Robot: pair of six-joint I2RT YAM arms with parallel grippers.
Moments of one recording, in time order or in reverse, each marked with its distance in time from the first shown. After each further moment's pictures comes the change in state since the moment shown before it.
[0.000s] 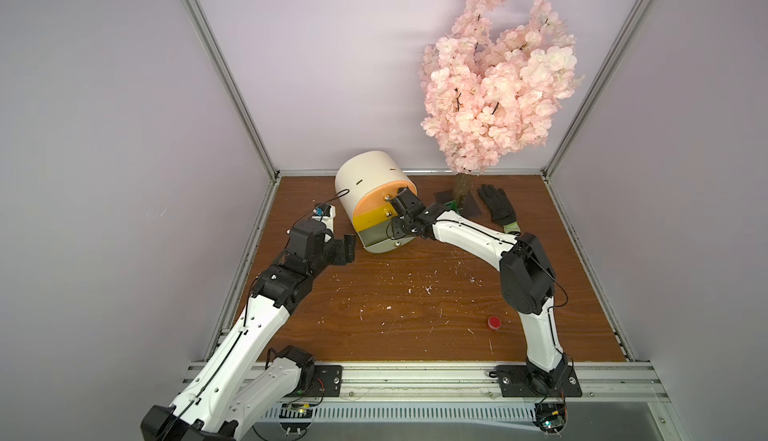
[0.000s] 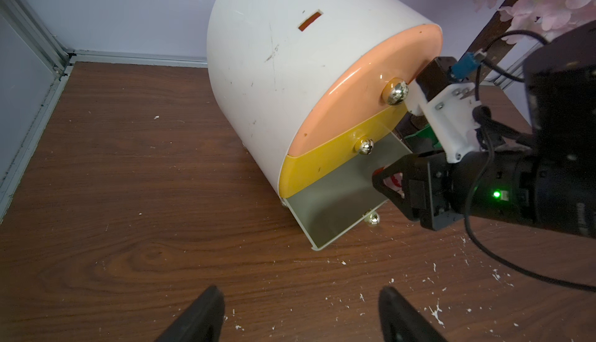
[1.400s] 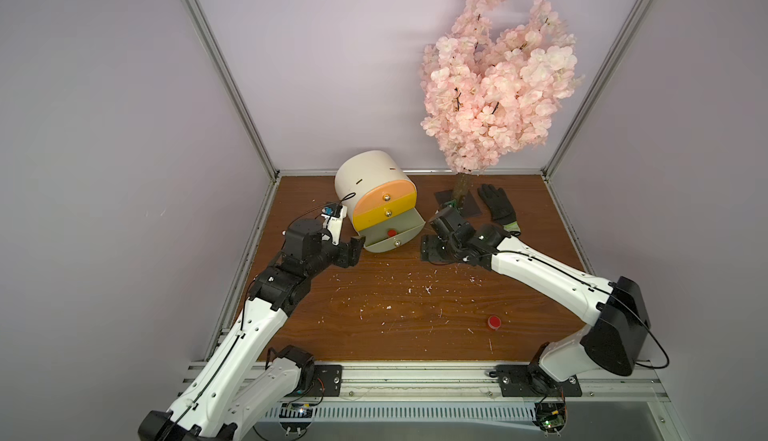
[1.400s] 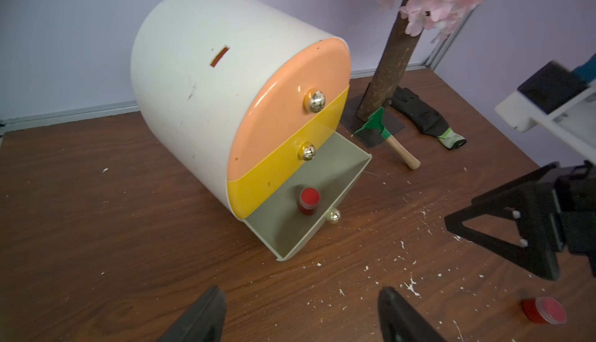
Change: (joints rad) left arm 0.001 -0.027 -0.006 0.066 0.219 0.183; right arm 0.020 -0.615 -0.529 -0.163 -0.062 0.281
